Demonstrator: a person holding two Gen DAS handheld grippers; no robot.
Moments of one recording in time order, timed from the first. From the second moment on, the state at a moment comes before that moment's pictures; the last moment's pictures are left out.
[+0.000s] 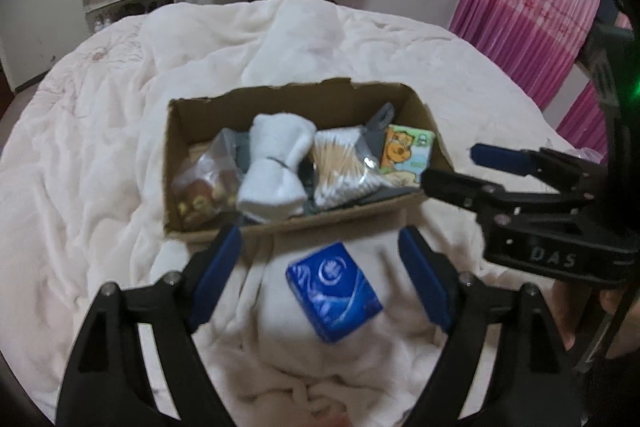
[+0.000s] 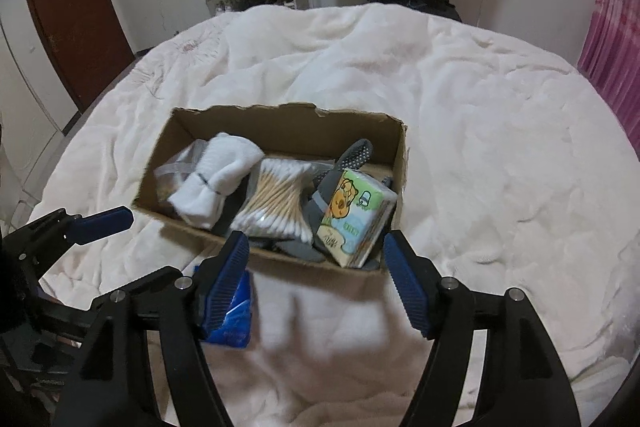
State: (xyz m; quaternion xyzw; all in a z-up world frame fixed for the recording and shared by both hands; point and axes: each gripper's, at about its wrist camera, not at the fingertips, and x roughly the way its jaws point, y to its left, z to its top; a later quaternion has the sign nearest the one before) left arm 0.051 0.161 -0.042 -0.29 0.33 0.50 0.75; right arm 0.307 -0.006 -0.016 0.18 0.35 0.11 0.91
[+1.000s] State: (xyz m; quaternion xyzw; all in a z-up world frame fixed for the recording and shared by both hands) left arm 0.030 0.055 -0.015 -0.30 0.33 0.51 0.74; right arm 0.182 0.010 0.000 0.18 0.33 0.12 0.92
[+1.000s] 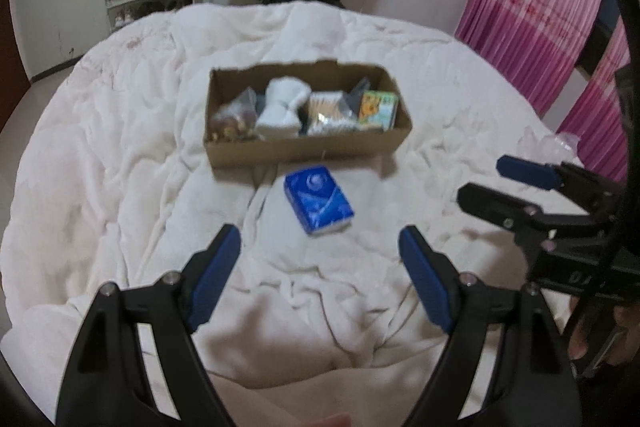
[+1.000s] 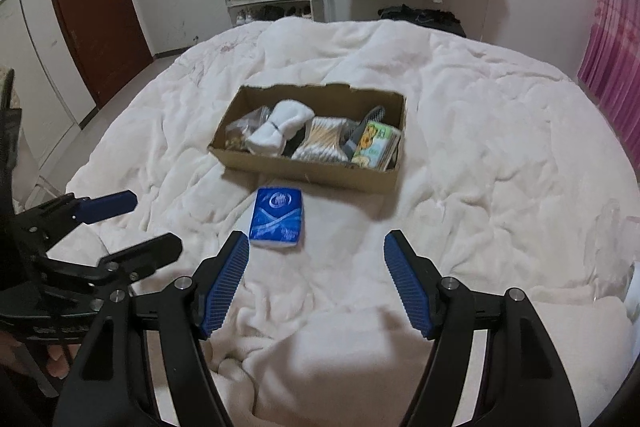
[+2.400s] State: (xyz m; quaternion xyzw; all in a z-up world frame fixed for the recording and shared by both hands) left arm 0.085 0.162 -0.140 -0.34 0.43 0.48 0.68; right arm 0.265 -0.006 -0.100 0.24 0.41 0.10 0.87
